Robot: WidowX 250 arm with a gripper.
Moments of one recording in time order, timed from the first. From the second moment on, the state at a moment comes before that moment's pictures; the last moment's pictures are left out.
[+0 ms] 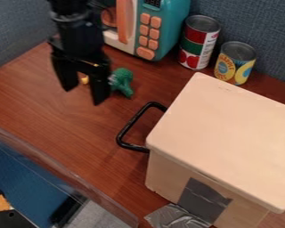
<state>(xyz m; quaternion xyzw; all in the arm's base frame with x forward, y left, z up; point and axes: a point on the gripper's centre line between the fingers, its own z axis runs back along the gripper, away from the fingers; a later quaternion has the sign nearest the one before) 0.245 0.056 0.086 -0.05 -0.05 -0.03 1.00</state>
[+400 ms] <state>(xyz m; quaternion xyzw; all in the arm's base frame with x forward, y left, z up) 0.260 0.035 0.049 -0.06 -0.03 -0.03 1.00</state>
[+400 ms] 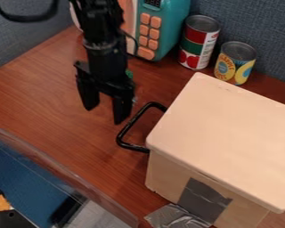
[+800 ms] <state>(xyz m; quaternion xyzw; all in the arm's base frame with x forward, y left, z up) 0.269 0.011 0.044 -0.07 -0.04 -0.05 1.00</state>
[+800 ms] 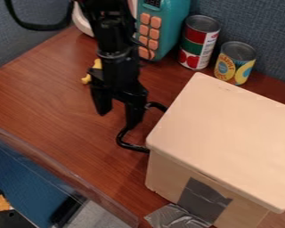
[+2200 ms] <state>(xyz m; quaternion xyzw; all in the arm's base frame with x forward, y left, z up) 0.248 0.052 0.033 -0.03 0.03 -0.03 1.00</state>
